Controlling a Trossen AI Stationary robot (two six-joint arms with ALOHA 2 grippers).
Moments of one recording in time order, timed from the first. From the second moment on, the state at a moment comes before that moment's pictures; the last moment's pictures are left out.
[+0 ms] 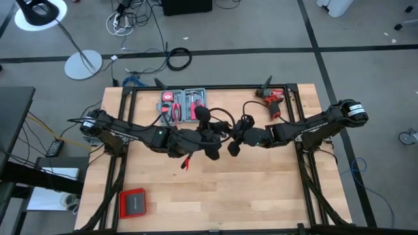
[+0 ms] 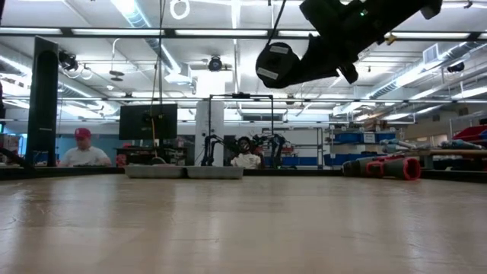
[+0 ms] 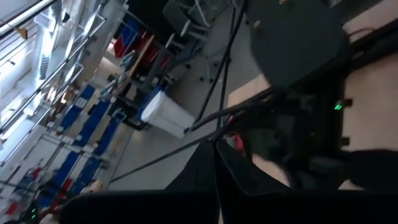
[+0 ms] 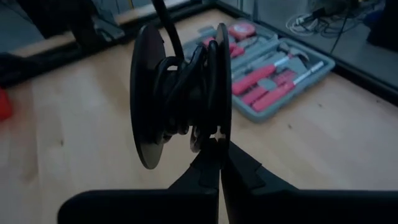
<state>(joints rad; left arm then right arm) -0.28 1.67 1.61 -0.19 -0.83 0.65 0.17 1.35 0.81 -0.02 0.58 0.48</state>
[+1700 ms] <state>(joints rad) -0.34 1.72 1.61 -0.32 -0.64 0.46 0.12 1.31 0.81 0.37 0.65 0.21</state>
